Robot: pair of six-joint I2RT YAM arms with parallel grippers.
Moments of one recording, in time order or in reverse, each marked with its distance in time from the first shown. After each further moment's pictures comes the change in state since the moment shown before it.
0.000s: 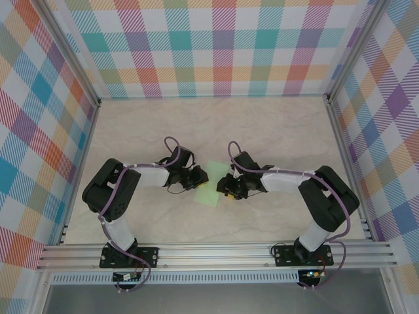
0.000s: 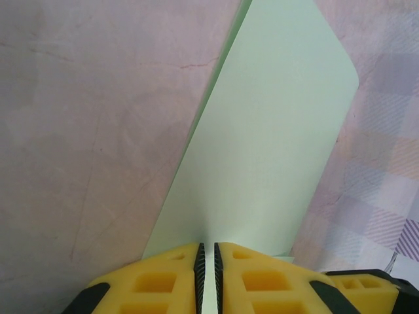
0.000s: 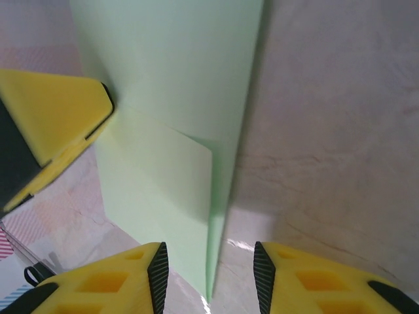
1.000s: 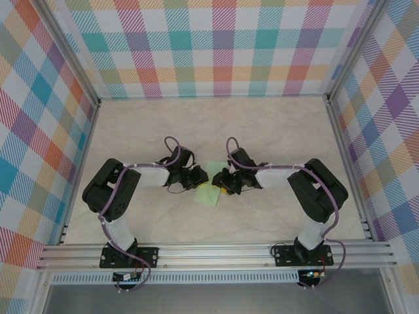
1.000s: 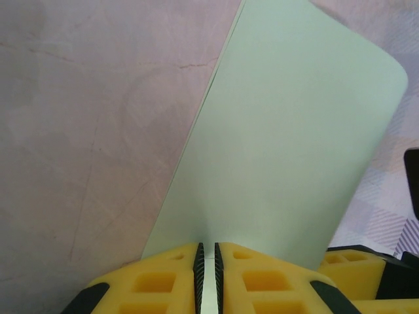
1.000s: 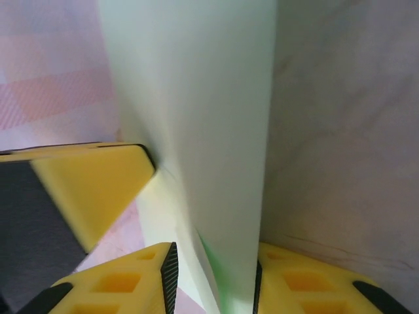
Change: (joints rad) left arm 0.000 0.000 0.006 -0.008 0.000 0.000; right arm -0.014 0.101 0.038 0.159 -0.049 0.111
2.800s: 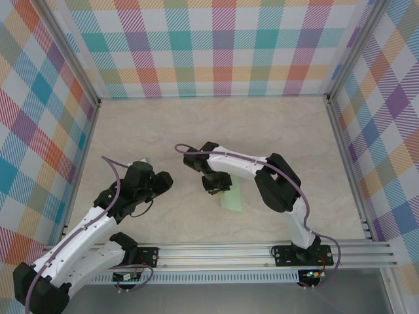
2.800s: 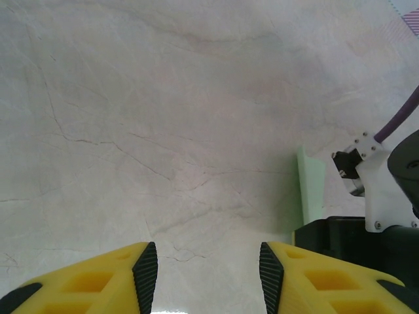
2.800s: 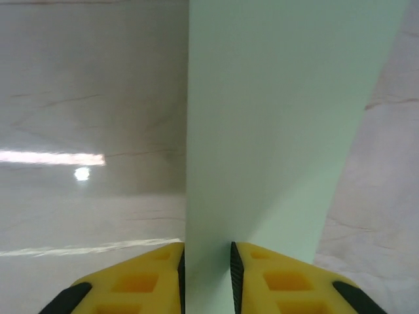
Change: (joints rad) left arm 0.011 -0.982 -0.183 -0.611 -0.500 -0.033; right arm 0.264 0.375 0.854 -1.241 0.570 -0.319
